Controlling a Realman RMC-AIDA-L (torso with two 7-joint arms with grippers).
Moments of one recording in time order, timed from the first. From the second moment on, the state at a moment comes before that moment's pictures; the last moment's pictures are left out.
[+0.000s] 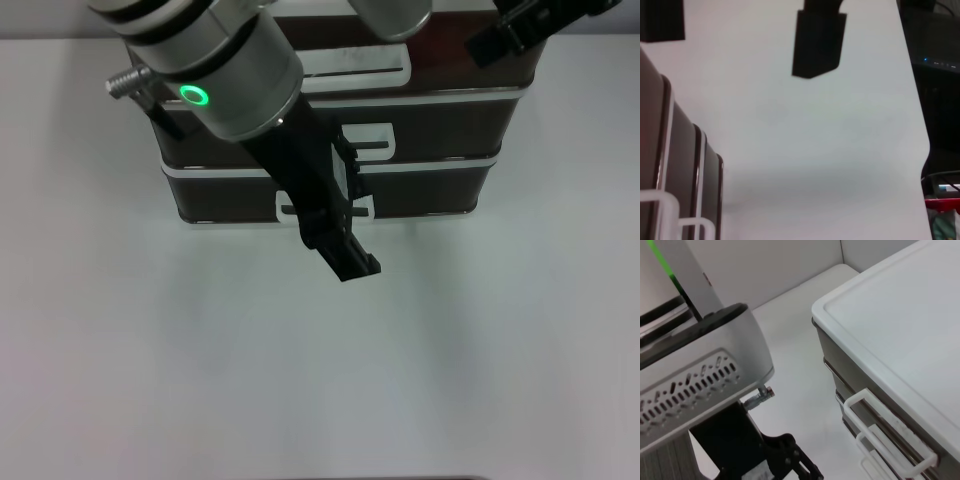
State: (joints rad) left arm -0.92 -2.05 1.54 1.52 2.32 1.77 -2.35; right arm 0.83 1.70 -1.19 -1.39 1.23 1.86 -0.51
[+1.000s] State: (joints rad) left arm -0.92 -2.05 1.54 1.52 2.33 1.78 -2.35; right arm 0.83 1.70 -1.19 -1.39 1.23 1.86 -0.51
